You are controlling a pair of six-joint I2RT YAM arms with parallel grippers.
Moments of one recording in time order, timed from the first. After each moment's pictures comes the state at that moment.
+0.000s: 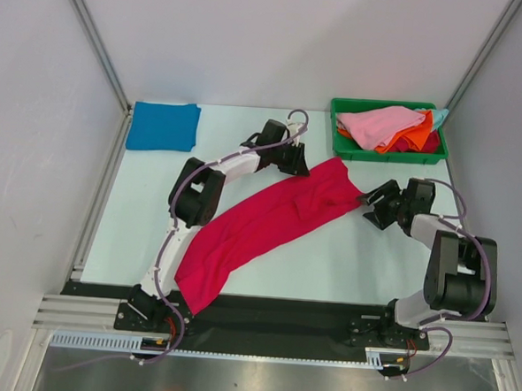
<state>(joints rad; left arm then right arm) -0.53 2.49 1.96 -0.15 0.54 -0.31 -0.14 1.50 0.67 0.05 -0.43 0.85</state>
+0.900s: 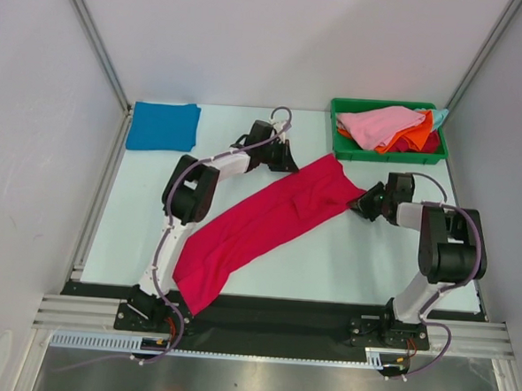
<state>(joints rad) -0.47 2.48 1.88 -0.05 0.53 -0.45 -0.03 1.69 0.74 0.13 -0.34 0.90</state>
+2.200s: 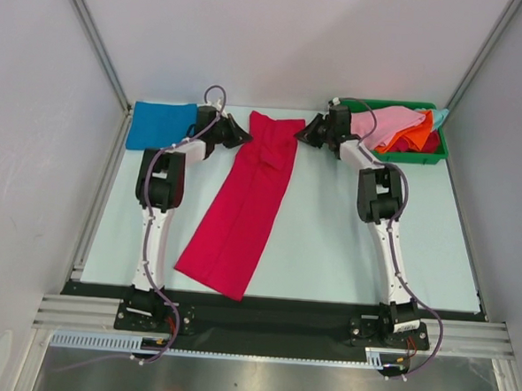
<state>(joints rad) -0.16 2.49 1.82 0.20 0.54 -0.71 0.23 2.69 2.22 -0.06 -0.41 0.77</state>
